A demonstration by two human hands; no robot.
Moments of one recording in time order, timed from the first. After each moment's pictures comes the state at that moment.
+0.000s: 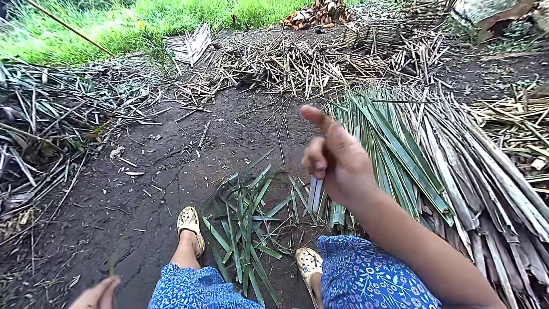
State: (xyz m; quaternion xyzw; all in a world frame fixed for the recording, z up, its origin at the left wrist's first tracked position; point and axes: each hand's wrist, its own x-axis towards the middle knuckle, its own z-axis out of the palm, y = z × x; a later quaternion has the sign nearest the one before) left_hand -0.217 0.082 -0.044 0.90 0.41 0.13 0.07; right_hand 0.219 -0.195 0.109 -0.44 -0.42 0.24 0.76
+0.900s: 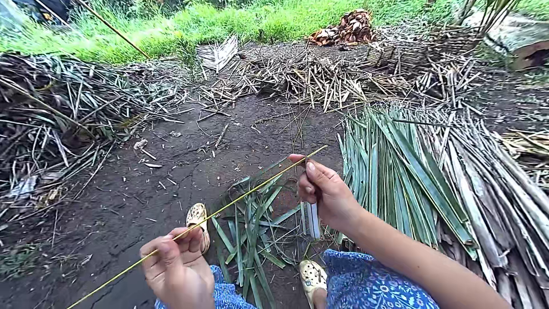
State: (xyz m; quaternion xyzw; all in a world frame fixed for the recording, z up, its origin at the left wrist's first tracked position) left_hand -0.020 -0.061 0.027 0.44 0.16 0.69 0.55; right_hand 0.202 -0.175 0.075 -0.43 -0.32 0.38 0.75
